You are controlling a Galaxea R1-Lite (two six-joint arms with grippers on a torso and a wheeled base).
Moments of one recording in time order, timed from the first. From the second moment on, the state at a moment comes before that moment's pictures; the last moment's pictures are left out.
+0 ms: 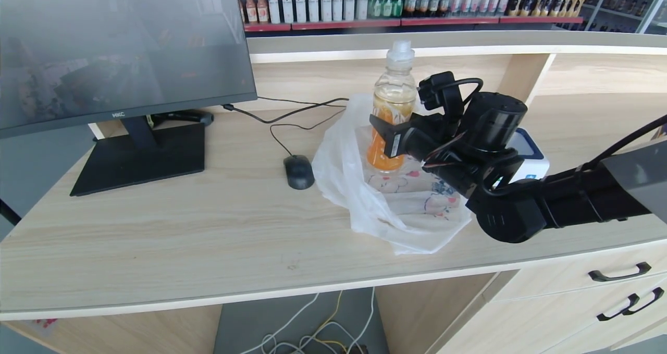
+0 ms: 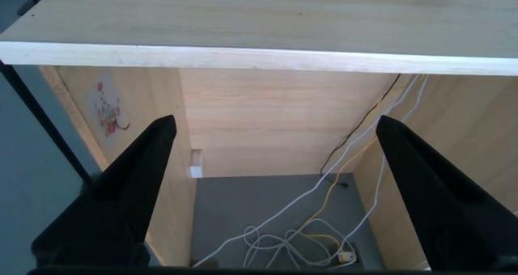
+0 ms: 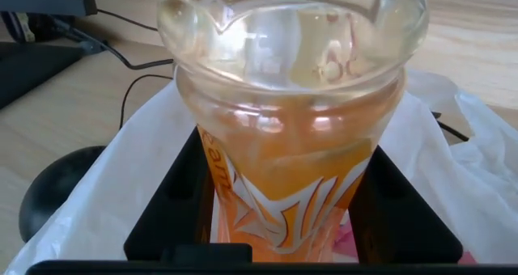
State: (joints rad) left arm 0.00 0.00 0.00 0.00 0.00 0.00; right arm 0.49 2.06 -1.25 -1.01 0.01 -0.10
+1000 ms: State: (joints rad) left arm 0.00 0.00 0.00 0.00 0.00 0.00; right arm 0.49 2.06 -1.24 -1.05 0.02 -0.10
